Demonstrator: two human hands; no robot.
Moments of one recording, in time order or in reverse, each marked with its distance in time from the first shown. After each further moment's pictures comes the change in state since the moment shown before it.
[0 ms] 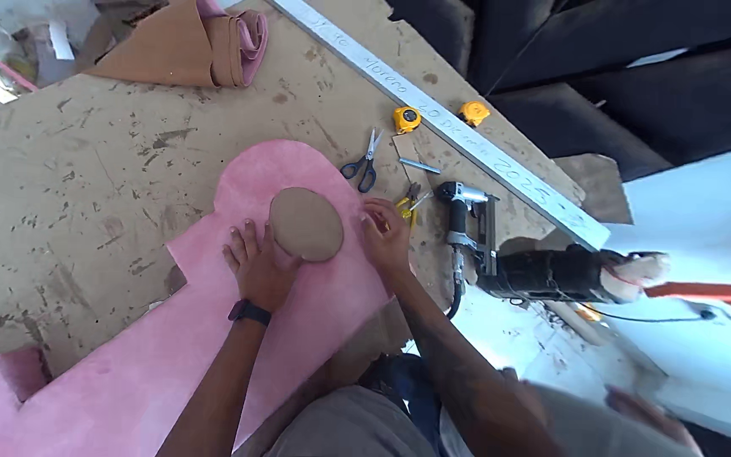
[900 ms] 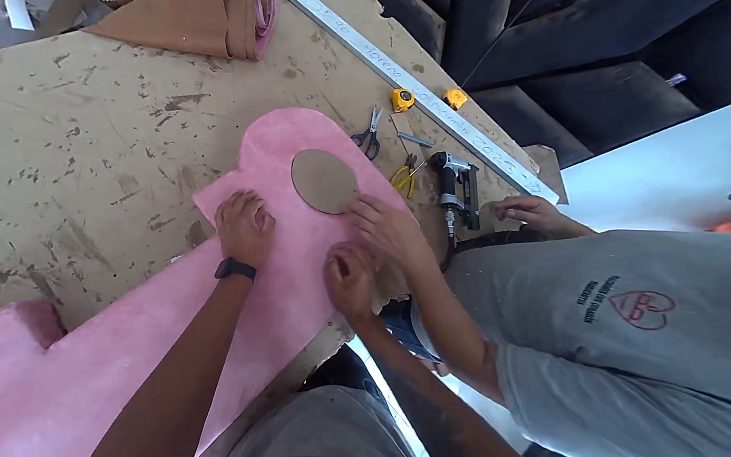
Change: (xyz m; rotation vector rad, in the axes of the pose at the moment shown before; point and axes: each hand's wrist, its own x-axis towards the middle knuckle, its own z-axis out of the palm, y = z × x) left_hand -0.012 -0.109 -0.011 -0.269 0.224 0.167; right_hand -0.209 -0.105 0.090 -0.471 0.026 -0.006
